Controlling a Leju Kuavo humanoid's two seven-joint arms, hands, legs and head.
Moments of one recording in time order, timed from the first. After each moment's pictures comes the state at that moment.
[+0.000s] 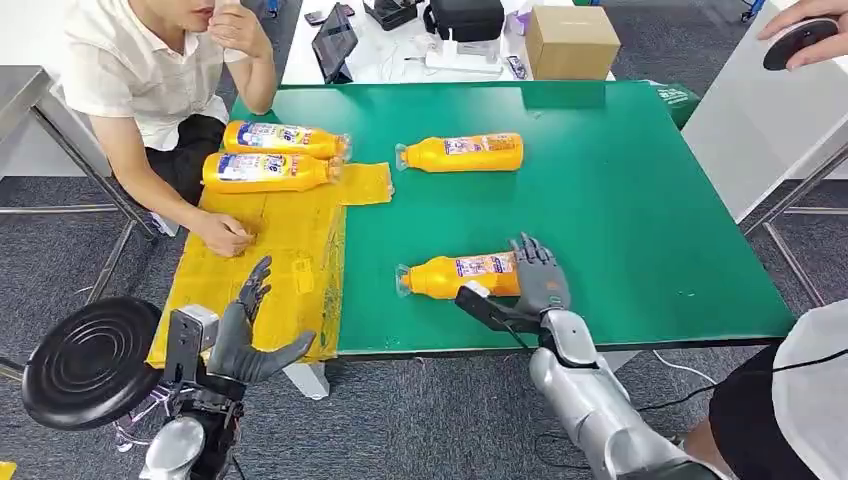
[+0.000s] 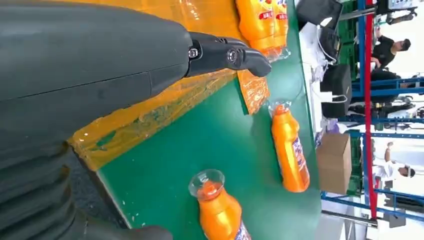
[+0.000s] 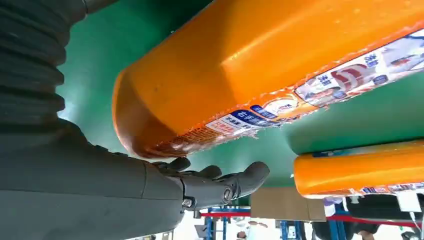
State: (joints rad) left arm -0.01 -0.02 -0.32 -1.53 -0.01 -0.04 -0.15; right arm -0.53 0.00 0.34 -0.59 1.20 -0.50 -0.03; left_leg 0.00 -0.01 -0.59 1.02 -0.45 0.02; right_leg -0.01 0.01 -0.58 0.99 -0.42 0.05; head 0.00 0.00
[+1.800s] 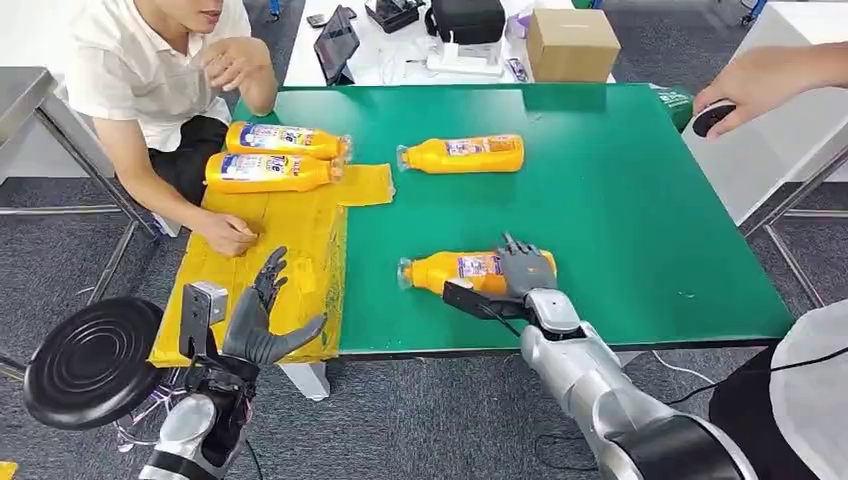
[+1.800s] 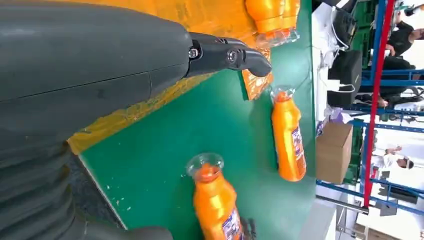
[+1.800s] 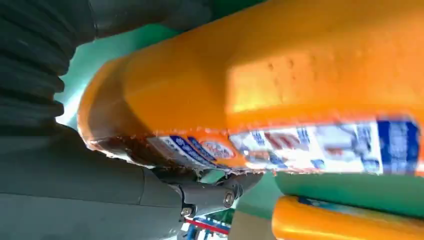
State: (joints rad) left arm -0.11 -0.02 -0.35 -1.42 0.12 -0.06 -0.12; right arm -0.69 0.02 0.40 -0.38 1.30 -0.25 0.09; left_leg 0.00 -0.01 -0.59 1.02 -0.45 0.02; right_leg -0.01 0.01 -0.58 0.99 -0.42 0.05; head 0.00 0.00
